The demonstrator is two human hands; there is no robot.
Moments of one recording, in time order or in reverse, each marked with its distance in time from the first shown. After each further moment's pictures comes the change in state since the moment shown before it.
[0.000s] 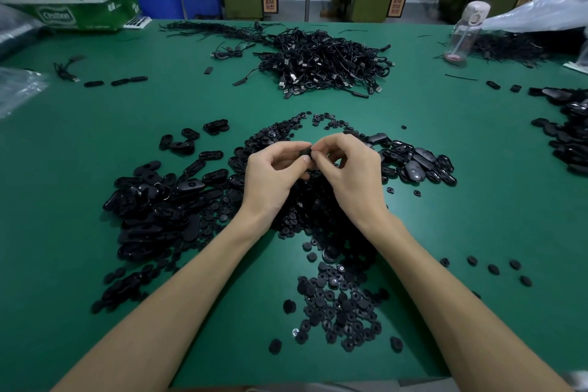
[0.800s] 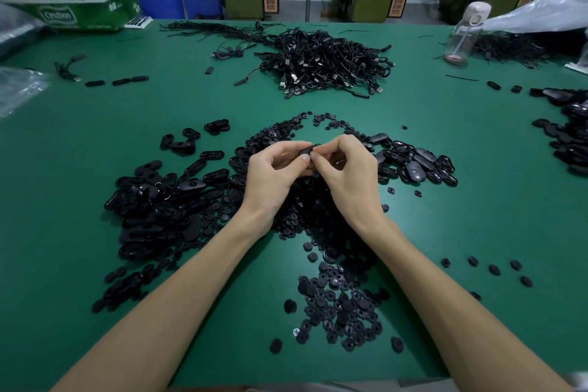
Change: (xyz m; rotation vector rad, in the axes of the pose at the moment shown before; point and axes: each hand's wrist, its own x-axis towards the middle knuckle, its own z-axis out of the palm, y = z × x) left_hand -0.002 0.003 0.001 -0.110 -0.019 -0.059; right_hand -0.004 -0.001 0.006 0.098 0.017 0.108
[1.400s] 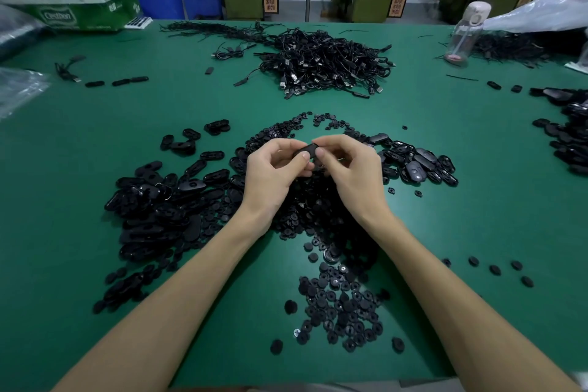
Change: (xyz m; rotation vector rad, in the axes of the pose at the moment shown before) left_hand -0.001 0.006 0.001 0.011 0.064 -0.012; right_hand 0.006 -0.001 -0.008 0.057 -0.058 0.021
